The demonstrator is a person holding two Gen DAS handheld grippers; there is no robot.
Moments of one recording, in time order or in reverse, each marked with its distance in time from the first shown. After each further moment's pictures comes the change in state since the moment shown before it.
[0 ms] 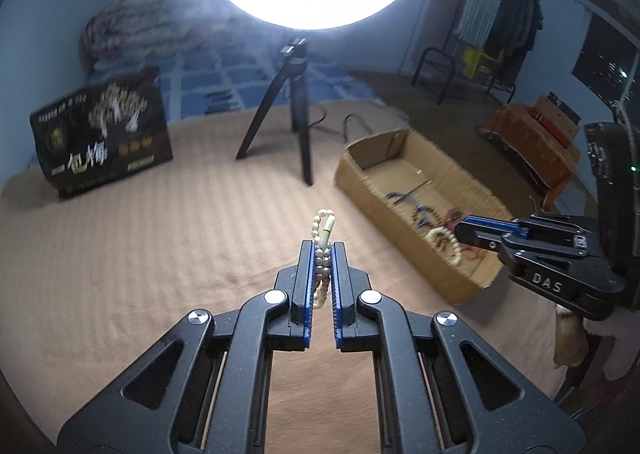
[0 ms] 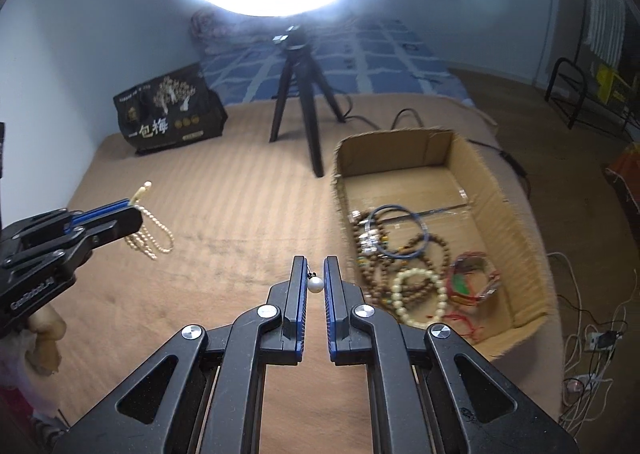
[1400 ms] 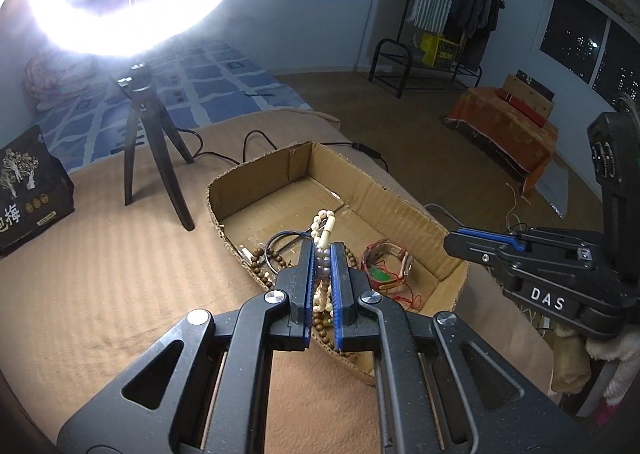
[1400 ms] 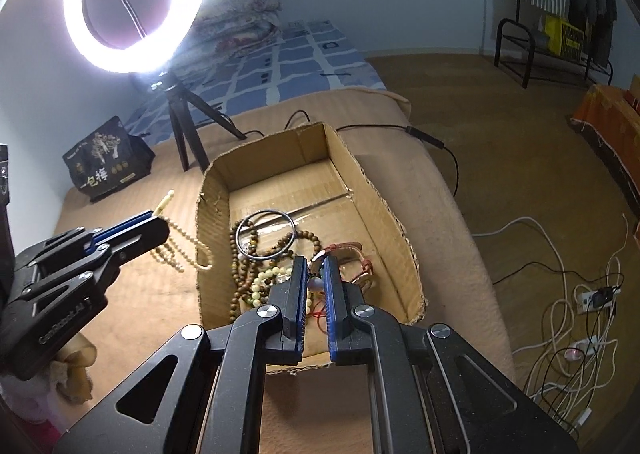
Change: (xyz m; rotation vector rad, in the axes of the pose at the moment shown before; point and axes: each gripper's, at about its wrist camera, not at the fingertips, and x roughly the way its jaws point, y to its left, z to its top) left arm 0.085 -0.125 0.035 0.103 0.002 -0.082; right arm -0.013 -0.125 -0.017 0.190 -0.025 -0.052
